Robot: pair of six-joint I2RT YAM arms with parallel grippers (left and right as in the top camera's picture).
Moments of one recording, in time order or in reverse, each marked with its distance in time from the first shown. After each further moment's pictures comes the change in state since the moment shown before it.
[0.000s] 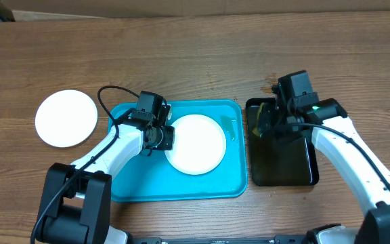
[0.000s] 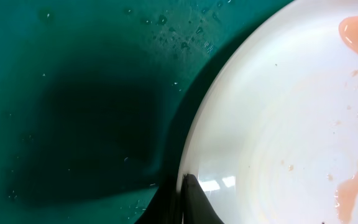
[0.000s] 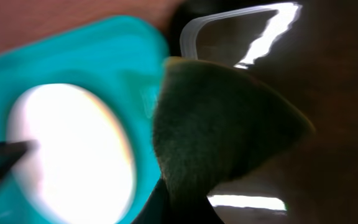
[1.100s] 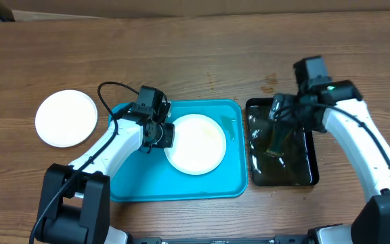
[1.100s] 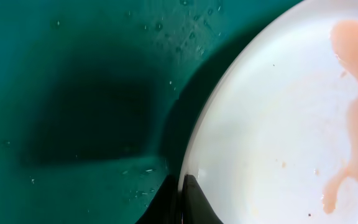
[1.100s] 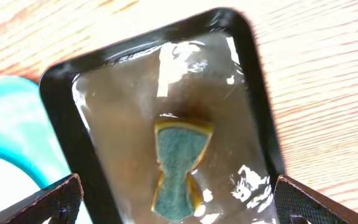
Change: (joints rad) left arm 0.000 0.000 0.077 -0.113 0.002 0.000; right arm -0.121 0.065 0.197 -0.223 0.236 -0.029
